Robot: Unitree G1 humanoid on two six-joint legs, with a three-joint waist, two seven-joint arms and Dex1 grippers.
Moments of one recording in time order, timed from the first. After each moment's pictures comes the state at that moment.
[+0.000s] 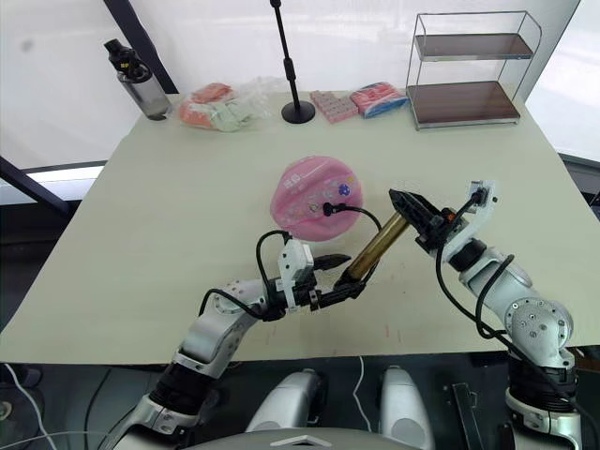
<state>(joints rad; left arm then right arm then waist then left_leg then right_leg) -0.19 0.32 -0.29 -0.06 -0.27 0.20 -0.85 -0.22 -0.39 -0.23 -0.35 1.16 0.75 0.30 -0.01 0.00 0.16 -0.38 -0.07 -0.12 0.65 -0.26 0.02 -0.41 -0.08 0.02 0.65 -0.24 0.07</state>
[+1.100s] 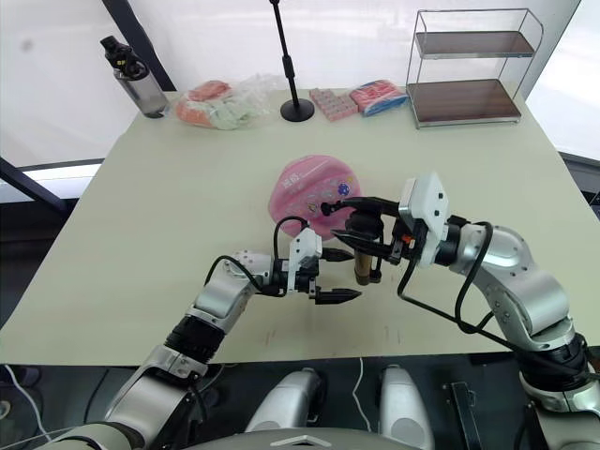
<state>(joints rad) -0.46 0.32 -0.35 0.30 -0.21 0.12 -1.16 -0.31 -0.58 0.11 -0.49 0.58 0.41 0.85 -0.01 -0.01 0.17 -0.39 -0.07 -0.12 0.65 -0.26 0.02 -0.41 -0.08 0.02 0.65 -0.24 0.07</state>
